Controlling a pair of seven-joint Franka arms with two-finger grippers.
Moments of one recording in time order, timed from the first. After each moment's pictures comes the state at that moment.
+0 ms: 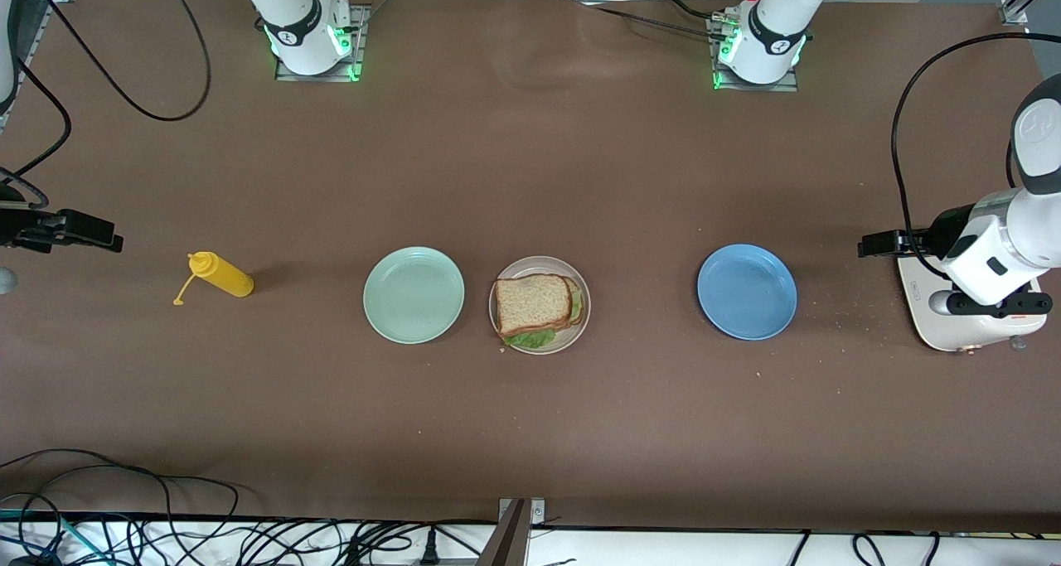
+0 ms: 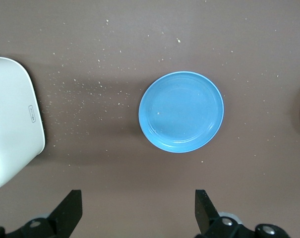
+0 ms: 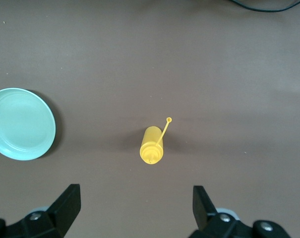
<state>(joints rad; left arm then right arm) -0.20 0.36 0.29 -1.40 -0.15 1.51 0.05 0.01 0.29 -0.12 -1.38 0.04 1.62 -0.13</state>
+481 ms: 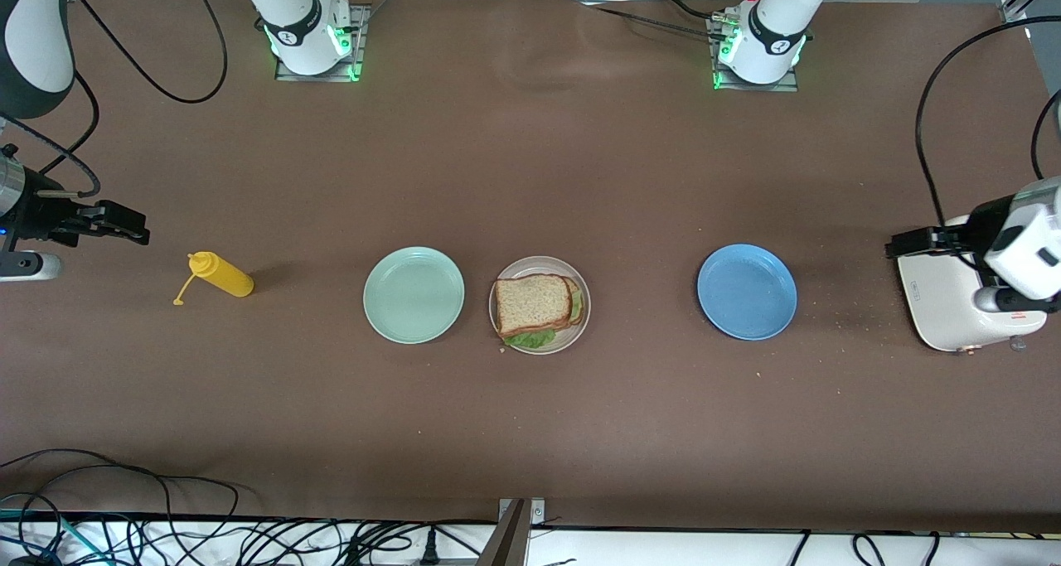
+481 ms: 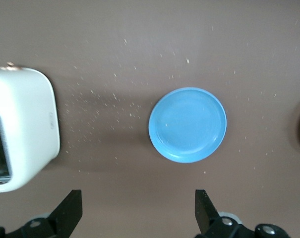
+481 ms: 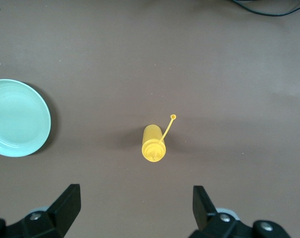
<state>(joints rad) -0.14 0.32 0.28 -1.36 -0.15 1.55 0.05 -0.01 0.24 -0.04 -1.47 -0.04 1.67 -0.09</state>
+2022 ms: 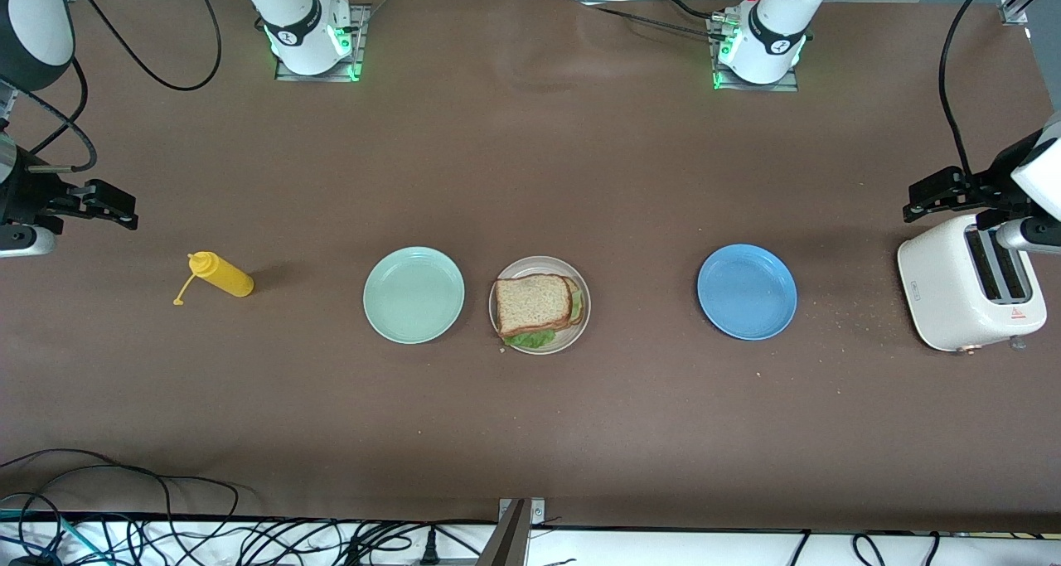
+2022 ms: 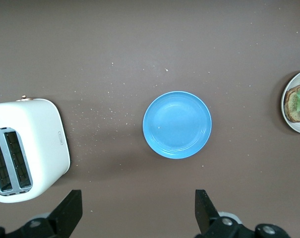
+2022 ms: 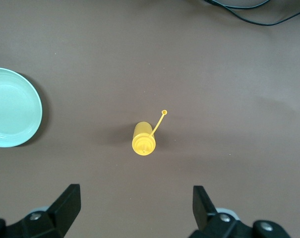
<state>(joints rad) -0.03 0.17 0.05 -1.42 -0.04 1.54 0.11 0.01 0.15 -0.06 -1.57 -0.07 1.72 -0.15</state>
